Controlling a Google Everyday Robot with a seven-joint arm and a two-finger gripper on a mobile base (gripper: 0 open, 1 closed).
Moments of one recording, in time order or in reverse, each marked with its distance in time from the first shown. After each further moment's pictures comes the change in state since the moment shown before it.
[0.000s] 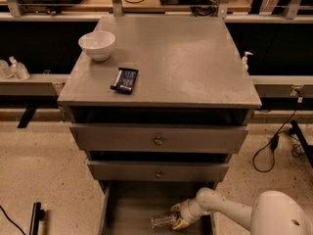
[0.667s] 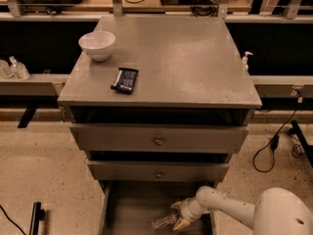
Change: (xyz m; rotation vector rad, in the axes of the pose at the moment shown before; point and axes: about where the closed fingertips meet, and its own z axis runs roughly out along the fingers) arm -0.010 0.000 -0.016 0.003 0.009 0.001
